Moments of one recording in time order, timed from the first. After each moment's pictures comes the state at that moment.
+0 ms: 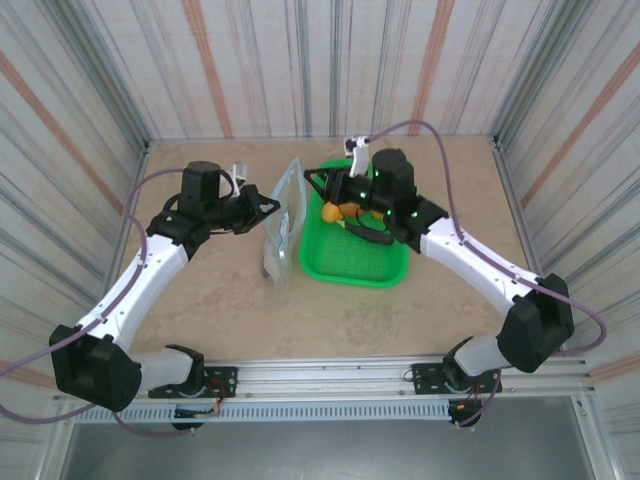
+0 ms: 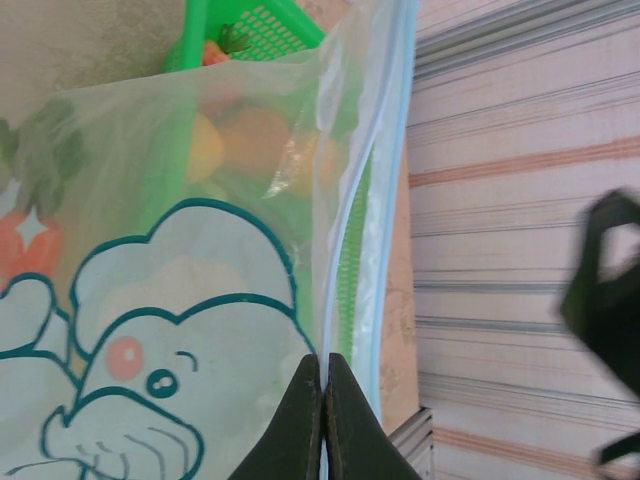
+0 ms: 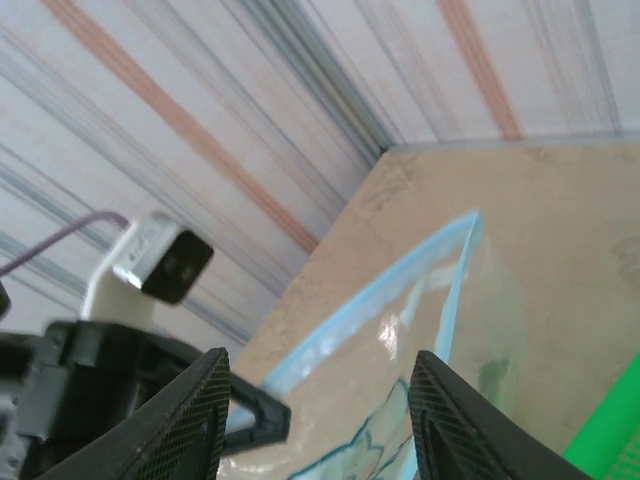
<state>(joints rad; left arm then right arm) -0.33 1.23 1.10 -0.46 0.53 -0.84 0.62 1.43 1.26 -0.02 -0.31 0.58</state>
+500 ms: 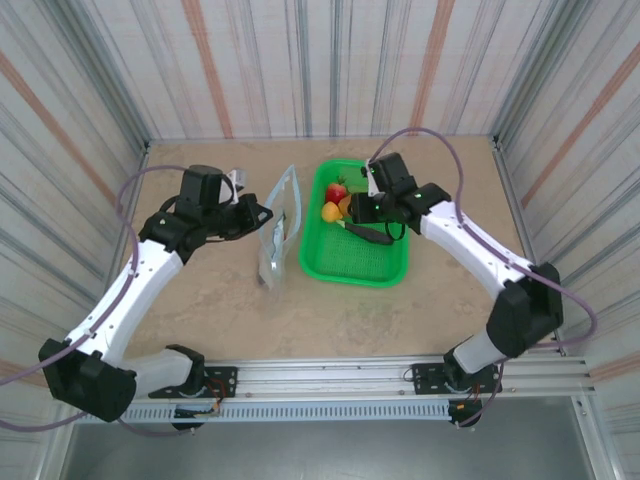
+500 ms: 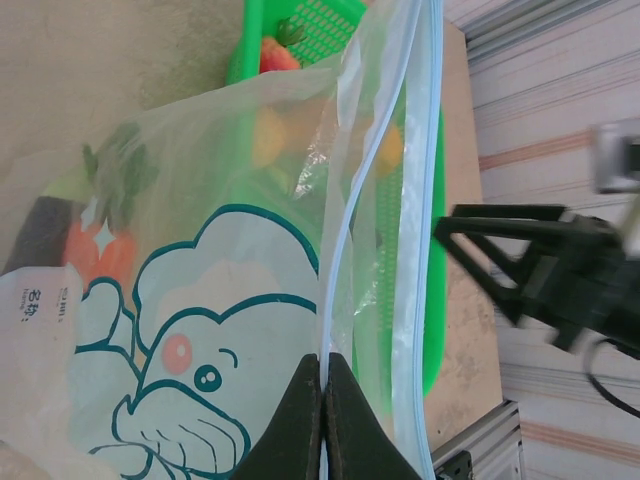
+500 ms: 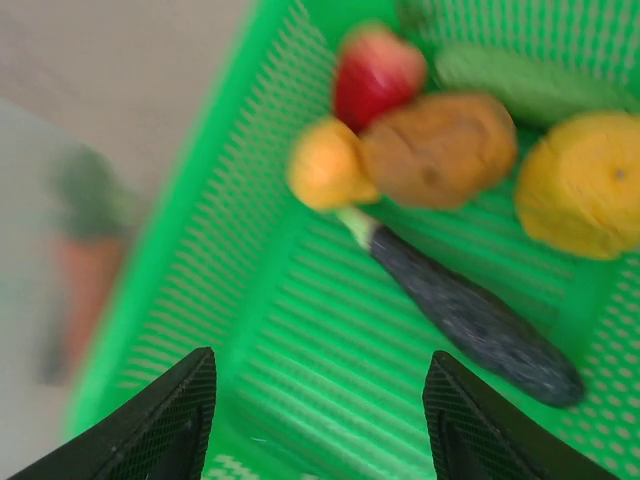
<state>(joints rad) -0.38 1.17 1.16 -0.67 0.38 -0.70 0.55 1.56 1.31 -0.68 0.00 0.33</state>
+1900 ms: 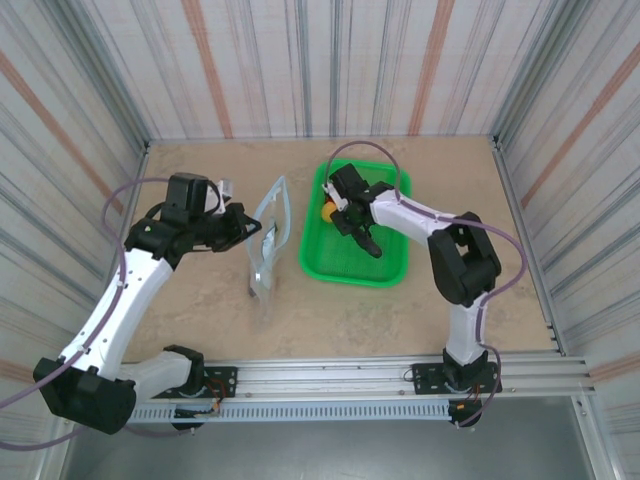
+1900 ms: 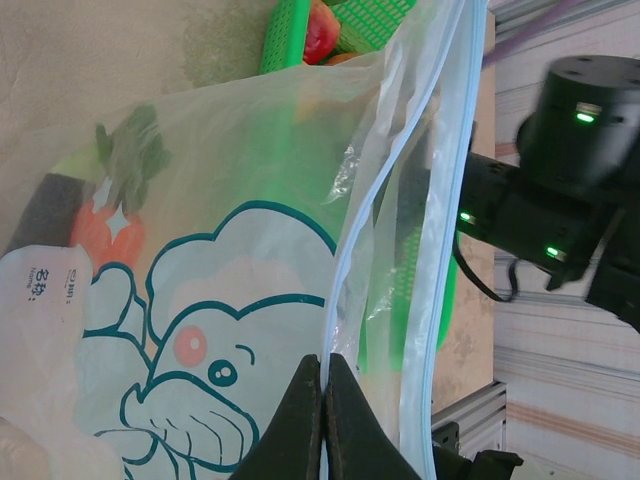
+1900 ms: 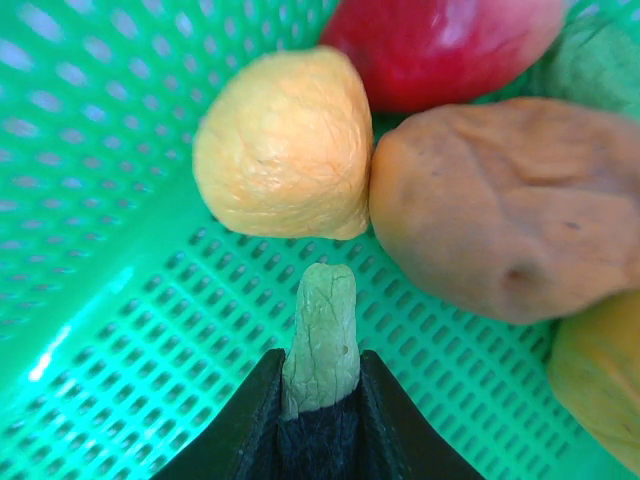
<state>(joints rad) -0.31 1.11 1.14 -0.80 0.45 -0.70 0.60 1.90 1.44 -0.58 0.12 -0.04</state>
